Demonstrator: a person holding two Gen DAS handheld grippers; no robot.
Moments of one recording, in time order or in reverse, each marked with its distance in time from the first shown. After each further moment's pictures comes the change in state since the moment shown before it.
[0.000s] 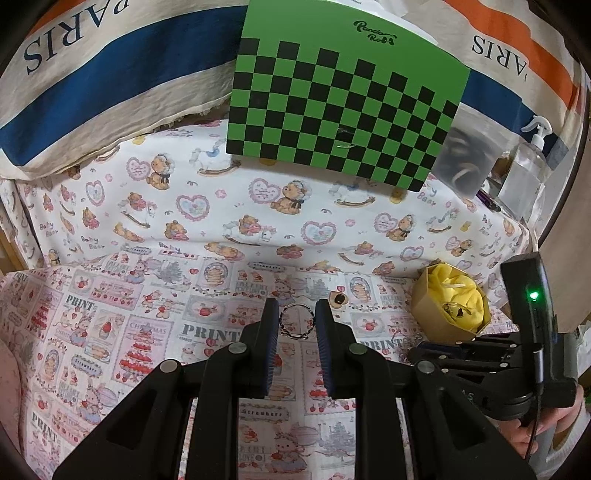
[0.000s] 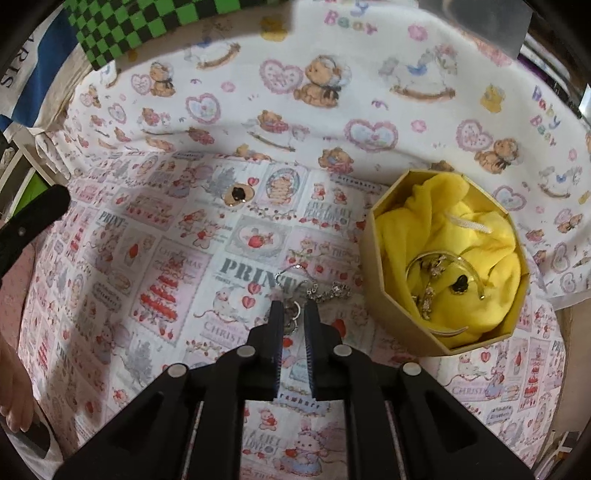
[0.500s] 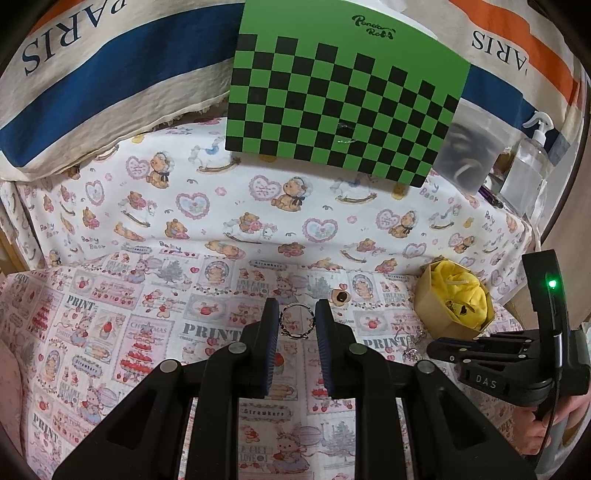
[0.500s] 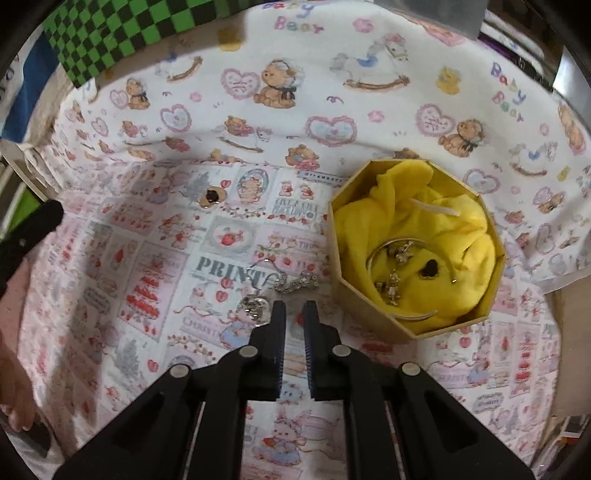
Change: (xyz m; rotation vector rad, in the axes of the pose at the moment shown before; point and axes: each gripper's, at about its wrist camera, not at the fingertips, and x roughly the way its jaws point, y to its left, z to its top) left arm 0.003 0.000 0.000 0.013 0.007 0.005; right arm -0.009 -0.021 -0.006 0.072 -0.018 0.014
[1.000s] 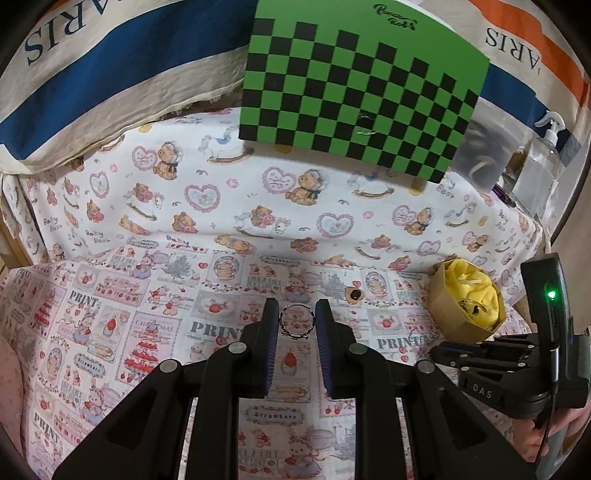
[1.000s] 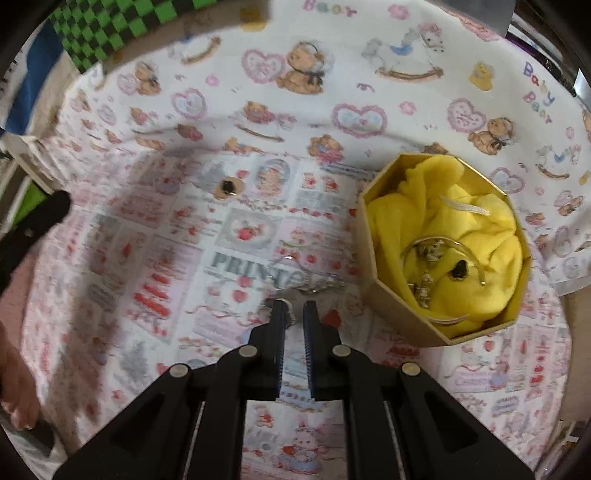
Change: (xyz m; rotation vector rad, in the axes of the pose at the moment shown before) left arm 0.010 0.009 -0.001 -0.013 0.020 0.030; right arm 0.016 0.015 0.003 -0.034 0.036 -0.056
